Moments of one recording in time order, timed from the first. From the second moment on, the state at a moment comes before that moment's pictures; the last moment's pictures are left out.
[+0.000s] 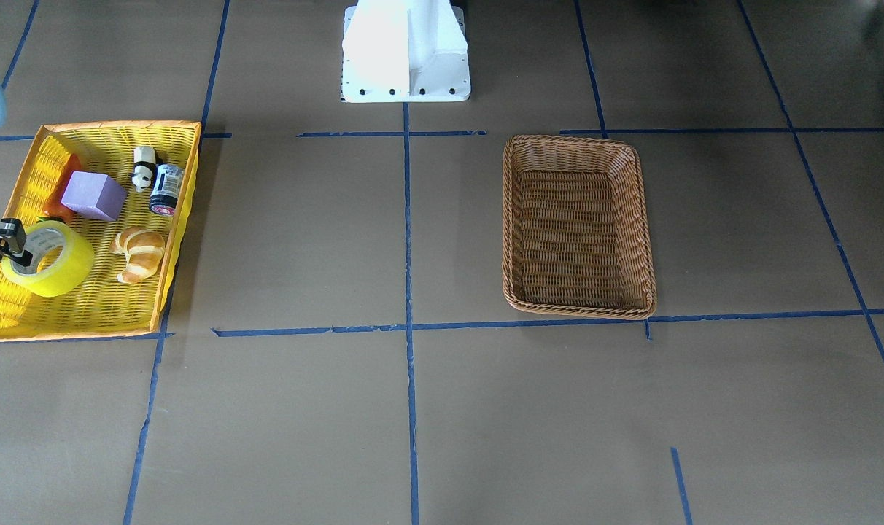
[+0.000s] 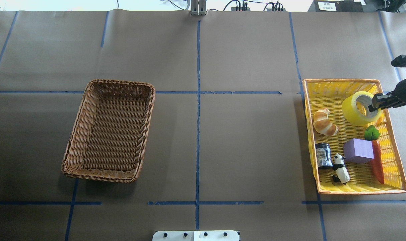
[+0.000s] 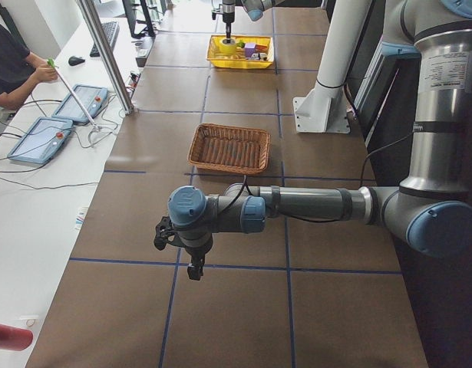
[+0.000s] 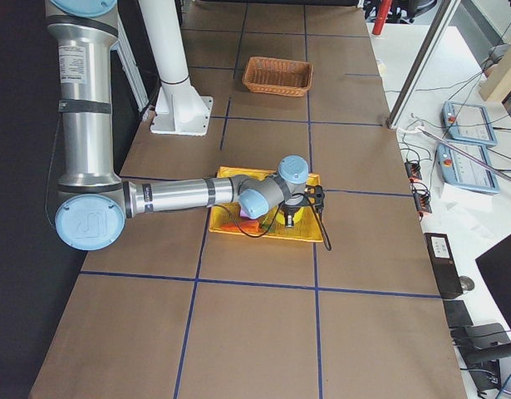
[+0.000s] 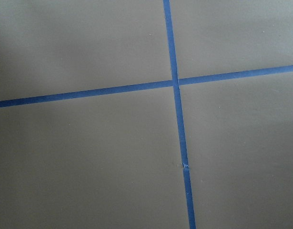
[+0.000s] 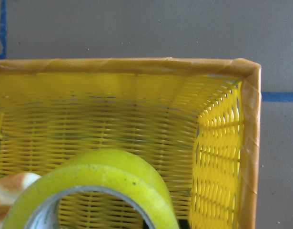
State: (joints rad) left arm -1.59 -1.56 -1.60 -1.55 -2.37 0.13; right arm 1.16 -1.59 1.64 -1.09 2.34 0.66
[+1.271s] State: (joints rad) left arm -1.44 -1.58 -1.74 -1.78 -2.55 -0.36; right arm 1.00 -1.35 1.76 -0.88 2.43 1.42
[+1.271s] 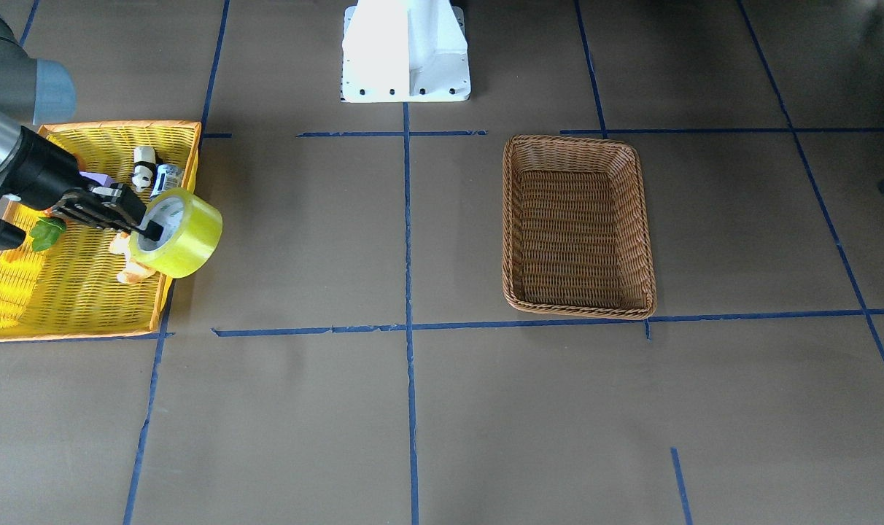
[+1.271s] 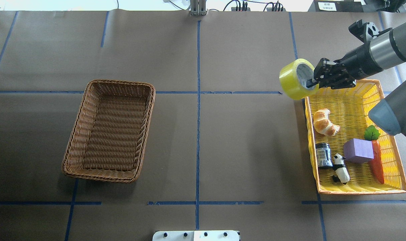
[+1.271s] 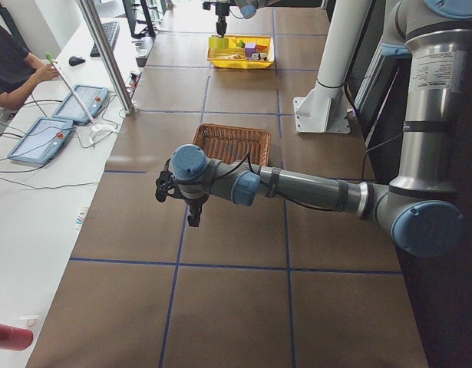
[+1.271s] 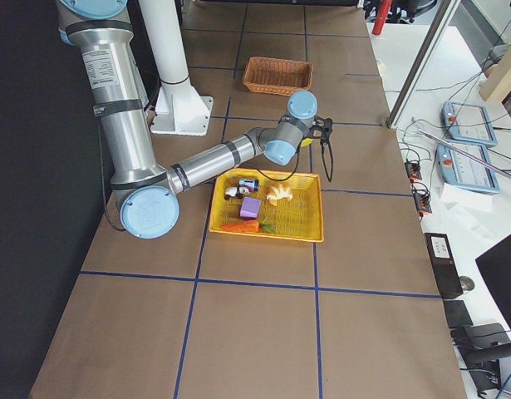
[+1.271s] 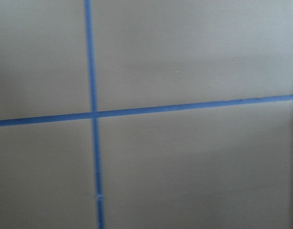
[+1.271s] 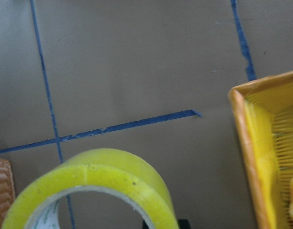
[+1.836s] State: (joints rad) left arm -1.11 -1.66 -1.80 -2.19 -2.53 -1.24; right arm 0.78 -1.34 1.84 -0.60 2.20 1.83
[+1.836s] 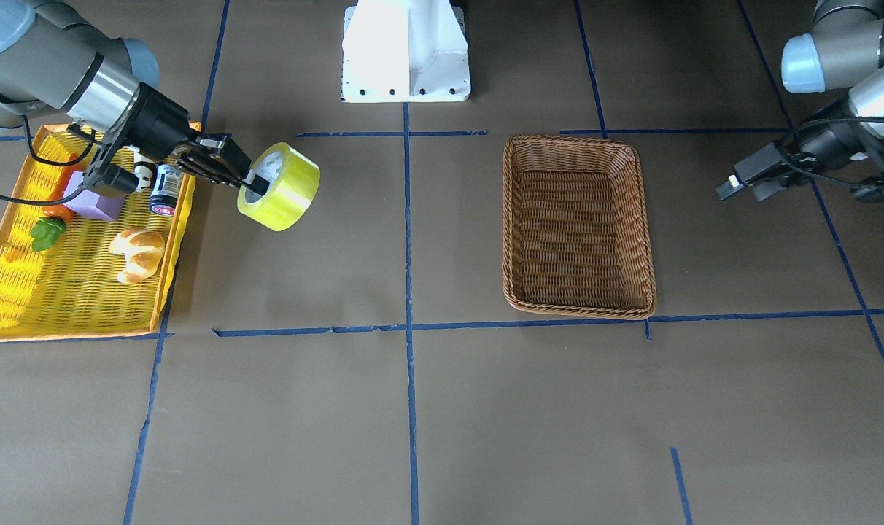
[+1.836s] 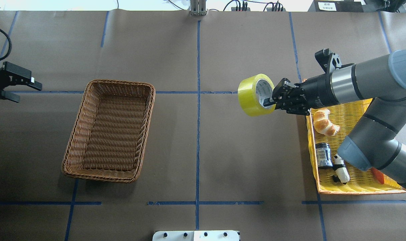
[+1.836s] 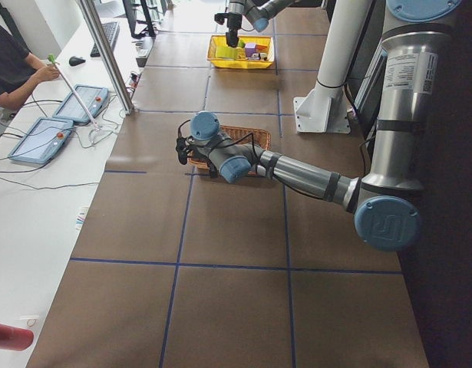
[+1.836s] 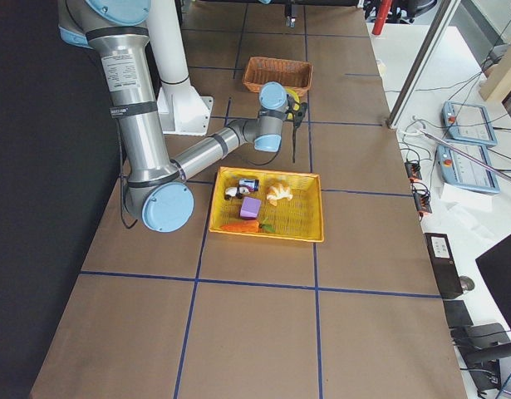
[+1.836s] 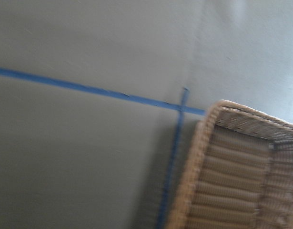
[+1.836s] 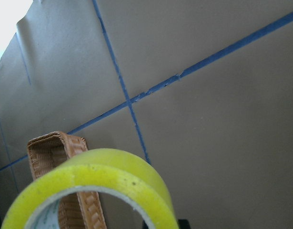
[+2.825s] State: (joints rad) left arm -0.89 -1.80 -1.81 -3.02 -2.26 -2.22; right arm 0.56 -1.34 1.91 -0.18 1.92 2.08
